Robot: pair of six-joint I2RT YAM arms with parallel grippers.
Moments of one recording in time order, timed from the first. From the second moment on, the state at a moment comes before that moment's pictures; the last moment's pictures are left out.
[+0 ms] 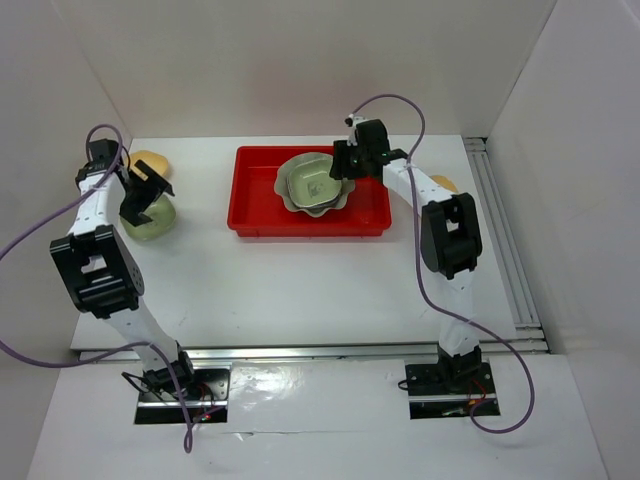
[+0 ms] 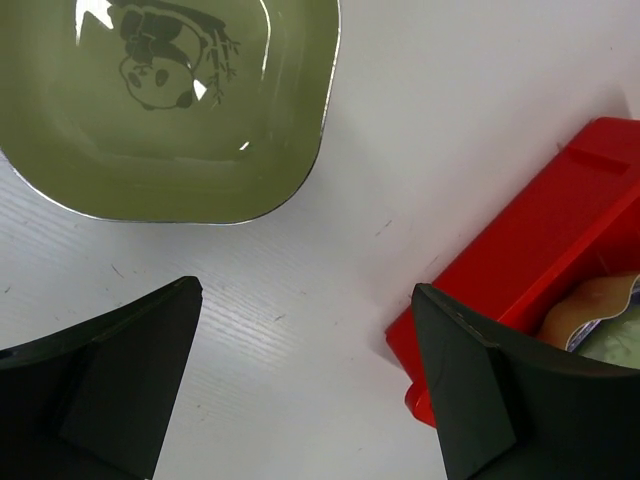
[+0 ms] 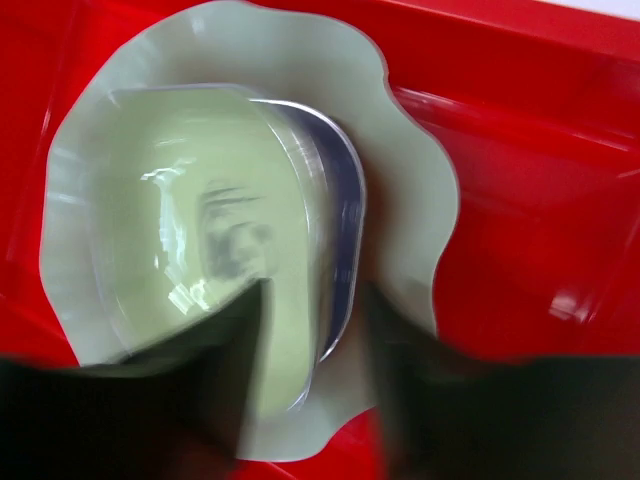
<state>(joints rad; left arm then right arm) 0.38 1.82 1.54 -0.75 0.14 -0.58 0.34 2.19 1.83 -0.29 -0.18 0.22</state>
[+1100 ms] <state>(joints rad) 0.51 1.86 1.39 -0.70 -0.12 -0.64 0.47 1.47 1.44 -0.12 -0.28 0.28</state>
